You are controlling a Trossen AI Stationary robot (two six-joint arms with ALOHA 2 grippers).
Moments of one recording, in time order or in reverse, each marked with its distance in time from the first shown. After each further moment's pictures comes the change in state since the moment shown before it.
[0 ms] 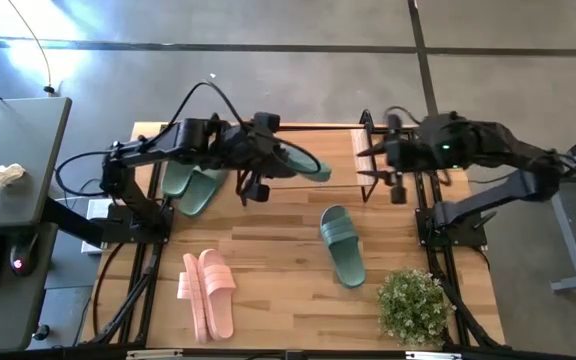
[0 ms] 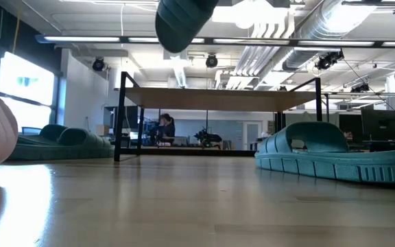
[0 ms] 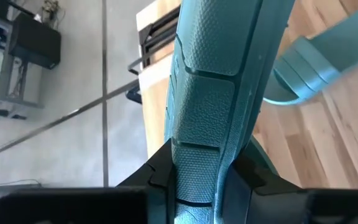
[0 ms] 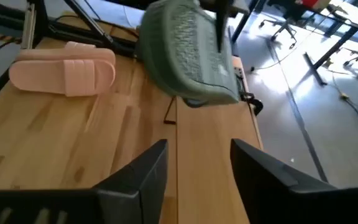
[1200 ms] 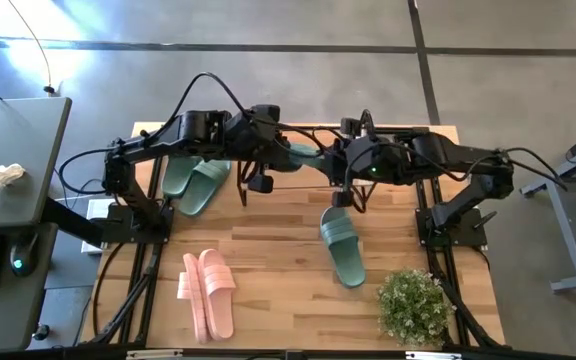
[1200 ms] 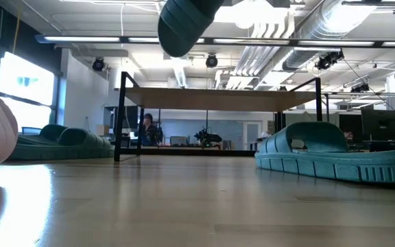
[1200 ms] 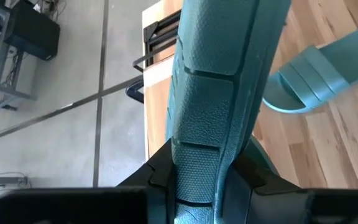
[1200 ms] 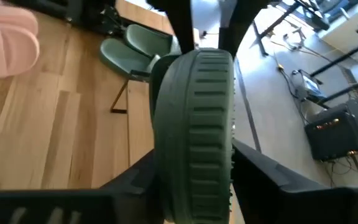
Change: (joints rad) left arm 0.066 0.005 -0.001 0.026 0.051 -0.023; right arm 0.095 0.405 0.336 -0.088 0.369 0.012
